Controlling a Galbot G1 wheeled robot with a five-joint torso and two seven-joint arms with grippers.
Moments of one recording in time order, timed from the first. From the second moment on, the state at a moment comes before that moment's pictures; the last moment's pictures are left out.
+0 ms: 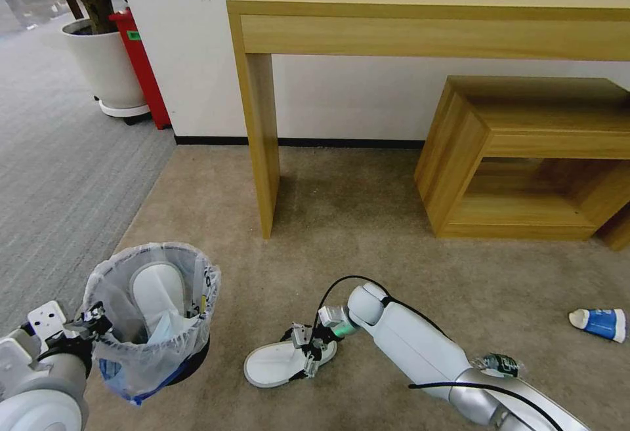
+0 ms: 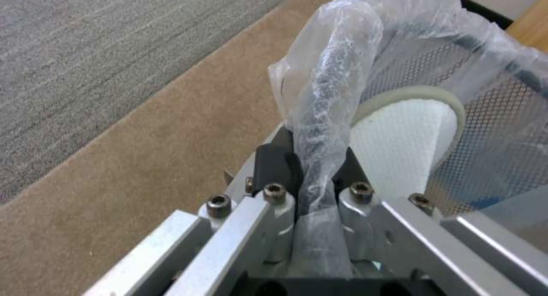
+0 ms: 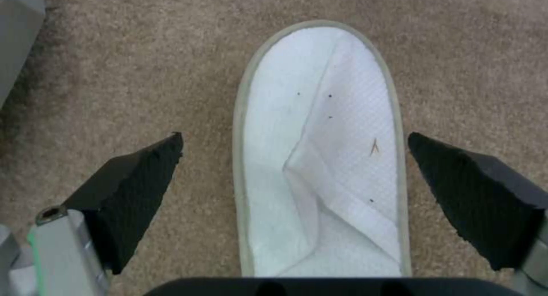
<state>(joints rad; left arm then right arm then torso) 1.65 -1.37 -0.96 -2.37 -0.85 0.67 -0.55 -0.60 1.34 -0.33 0.97 -0.20 0.15 -1.10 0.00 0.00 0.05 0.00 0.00</state>
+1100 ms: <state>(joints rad) 1.65 -1.39 -0.95 -2.37 -0.83 0.66 -0.55 -0.64 1.37 -0.32 0.93 -0.28 0.10 -0.91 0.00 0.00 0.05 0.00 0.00</state>
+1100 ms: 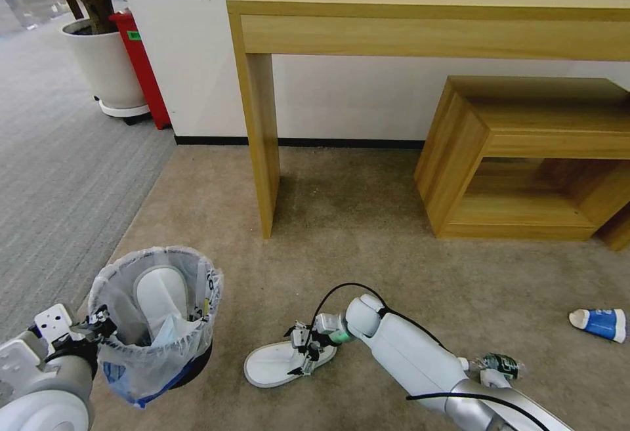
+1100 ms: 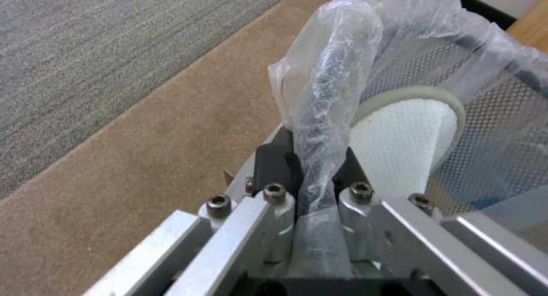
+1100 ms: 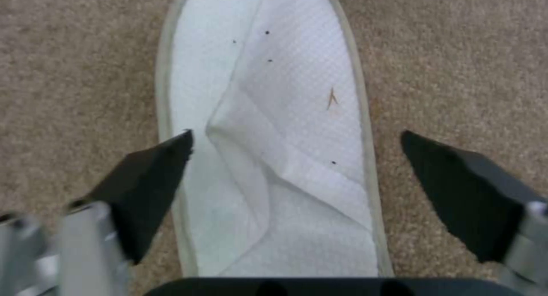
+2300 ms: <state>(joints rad) 1.64 -1.38 -0.93 -2.35 -0.82 0.66 -0.54 -0.66 1.12 -0.27 1.34 0.06 0.11 -0.83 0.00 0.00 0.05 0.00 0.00</state>
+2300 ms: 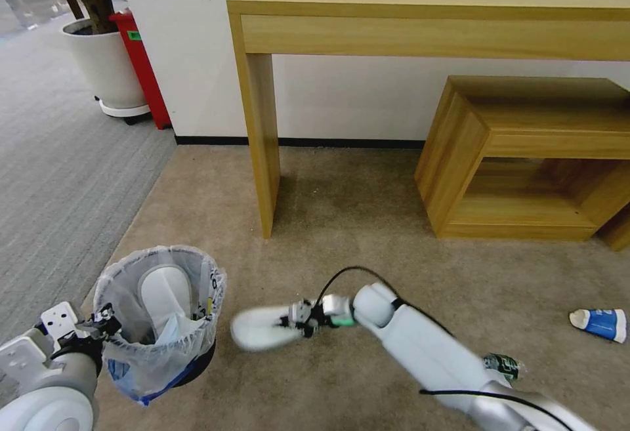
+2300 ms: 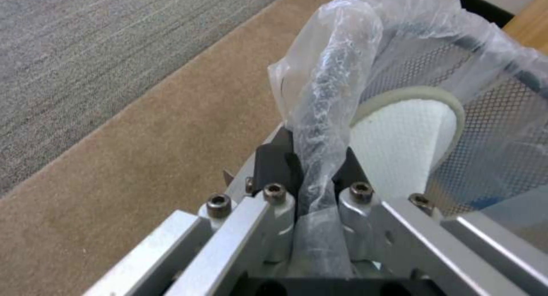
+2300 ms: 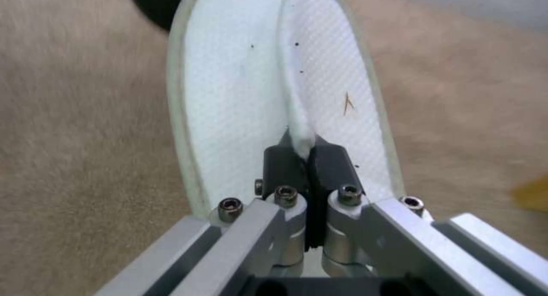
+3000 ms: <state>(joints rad) 1.65 -1.39 -0.88 -2.37 -0.80 0.66 -0.54 -0.63 1.06 -0.21 1.64 0.86 0.15 -0.96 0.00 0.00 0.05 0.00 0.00</state>
